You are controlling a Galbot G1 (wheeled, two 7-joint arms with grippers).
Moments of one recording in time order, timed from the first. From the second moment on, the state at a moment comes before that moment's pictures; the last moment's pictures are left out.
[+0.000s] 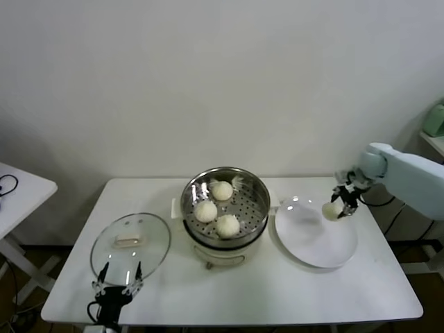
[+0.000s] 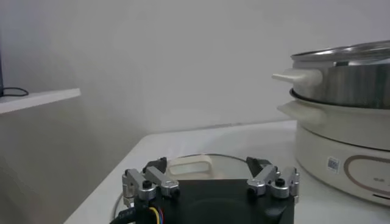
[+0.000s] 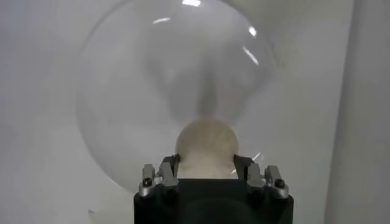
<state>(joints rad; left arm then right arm) 1.68 -1.59 -0.74 -1.91 0.03 -0.09 0.08 0.47 0.76 -1.40 0.97 0.24 -0.01 -1.06</state>
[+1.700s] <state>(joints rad) 1.68 -1.58 -0.73 -1.94 0.02 -0.08 0.08 0.68 1.12 -1.55 1.20 0.60 -0.27 -0.98</state>
